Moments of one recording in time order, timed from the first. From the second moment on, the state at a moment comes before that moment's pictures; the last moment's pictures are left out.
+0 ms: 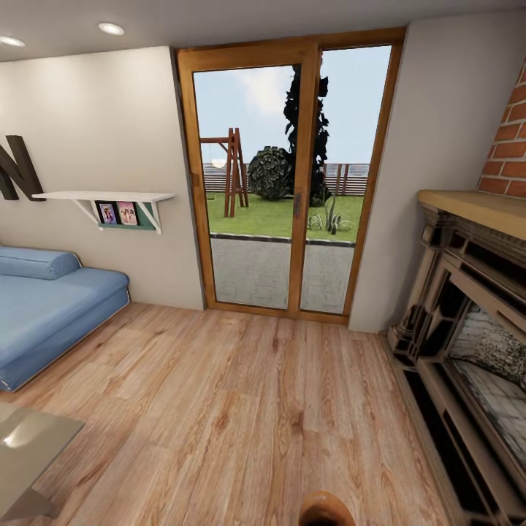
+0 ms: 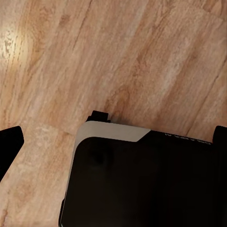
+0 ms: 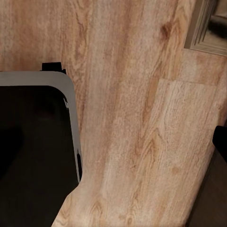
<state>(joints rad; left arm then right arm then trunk) -0.23 0.00 -0.50 -0.17 0.70 0.01 0.16 -0.26 -0.04 0.00 0.02 -0.01 0.09 -0.22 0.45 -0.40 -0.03</state>
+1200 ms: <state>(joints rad) -0.23 0.00 -0.50 -0.17 0.70 0.01 0.16 -0.26 -0.04 0.00 0.02 -0.01 0.09 -0.22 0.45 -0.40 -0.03</state>
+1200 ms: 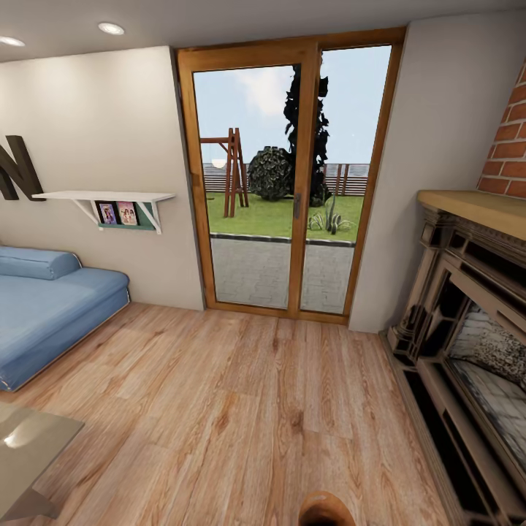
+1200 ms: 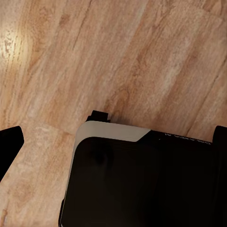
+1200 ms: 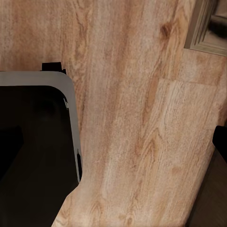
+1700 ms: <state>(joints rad) -0.23 0.00 -0.50 -0.17 0.70 0.01 0.16 -0.26 -0.04 0.00 0.02 -0.01 0.09 -0.22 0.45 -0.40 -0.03</state>
